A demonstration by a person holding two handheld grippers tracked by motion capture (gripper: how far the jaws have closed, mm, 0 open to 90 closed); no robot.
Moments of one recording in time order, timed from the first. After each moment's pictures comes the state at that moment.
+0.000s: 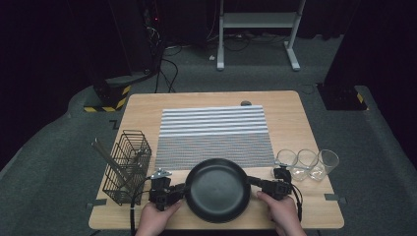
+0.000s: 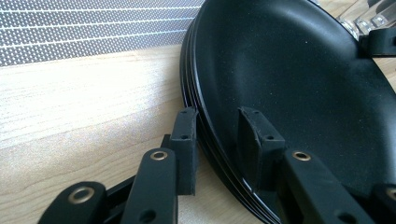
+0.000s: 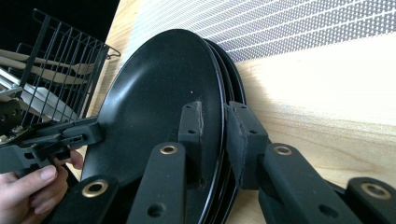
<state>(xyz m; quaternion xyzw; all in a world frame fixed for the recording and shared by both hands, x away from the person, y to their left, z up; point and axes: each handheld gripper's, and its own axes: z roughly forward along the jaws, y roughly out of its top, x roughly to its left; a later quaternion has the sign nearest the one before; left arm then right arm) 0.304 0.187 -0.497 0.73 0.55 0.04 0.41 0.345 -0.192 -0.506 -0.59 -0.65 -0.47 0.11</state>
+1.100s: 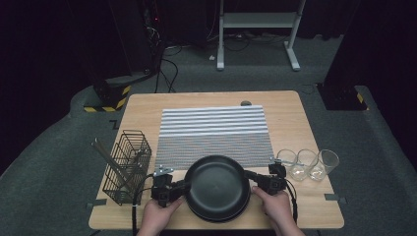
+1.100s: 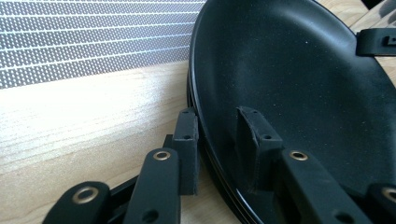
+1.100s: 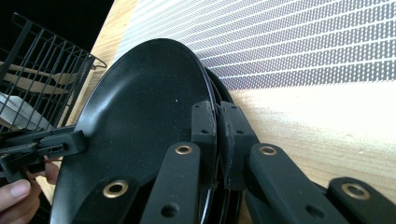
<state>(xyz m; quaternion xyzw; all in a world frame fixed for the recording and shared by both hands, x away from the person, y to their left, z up) 0.312 0.180 -0.496 0.73 0.55 0.06 0.40 0.359 -0.178 -0.507 -0.58 -0.66 -0.47 0.06</state>
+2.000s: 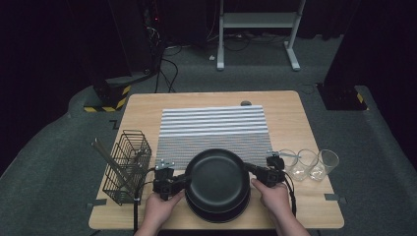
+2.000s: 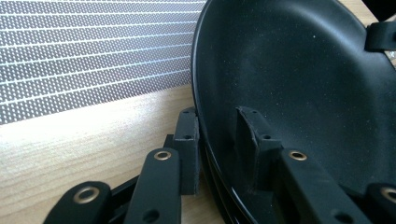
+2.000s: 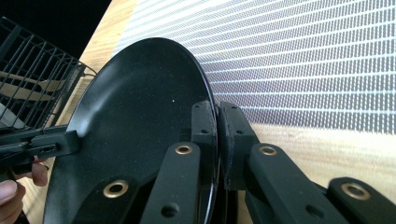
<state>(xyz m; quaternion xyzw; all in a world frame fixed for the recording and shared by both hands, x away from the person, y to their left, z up) 0.331 0.179 -0.494 0.72 0.55 0.07 0.41 0.377 -0.172 -0.494 -0.57 -0.67 -0.47 0.02</state>
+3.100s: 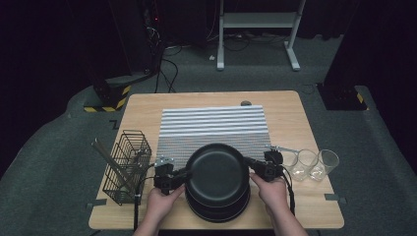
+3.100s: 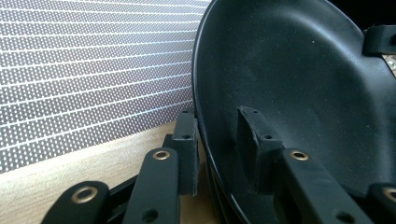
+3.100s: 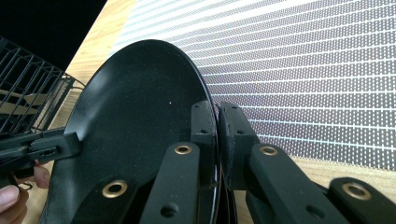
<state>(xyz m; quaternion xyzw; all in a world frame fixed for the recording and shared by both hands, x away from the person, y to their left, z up) 0.347 0.183 -0.503 0.71 0.53 0.07 0.45 0.386 -0.164 -0.480 -0.58 -0.67 -0.46 -0.01</state>
